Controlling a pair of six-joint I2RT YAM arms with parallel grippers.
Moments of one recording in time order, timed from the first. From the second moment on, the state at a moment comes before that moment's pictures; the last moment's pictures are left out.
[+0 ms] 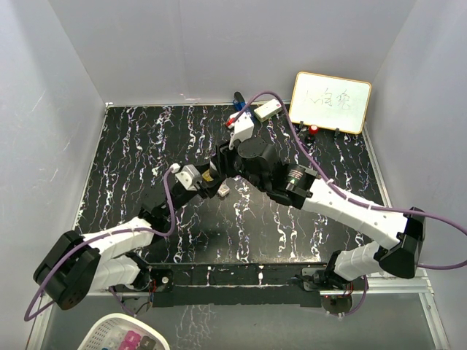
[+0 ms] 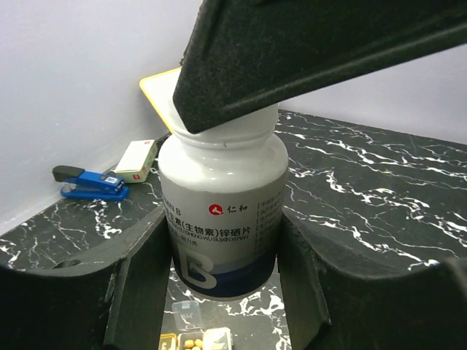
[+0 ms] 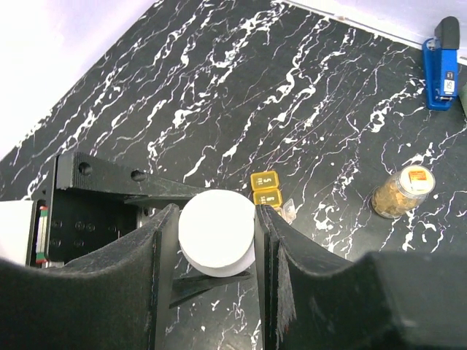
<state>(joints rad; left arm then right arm) -0.66 1.14 0.34 1.07 0.29 0.05 1.01 1.37 1.36 -0.32 0.35 0.25</state>
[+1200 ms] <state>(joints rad) -0.84 1.25 0.42 1.06 -0.04 0.40 1.11 1.51 1.43 -0.43 0.80 0.45</state>
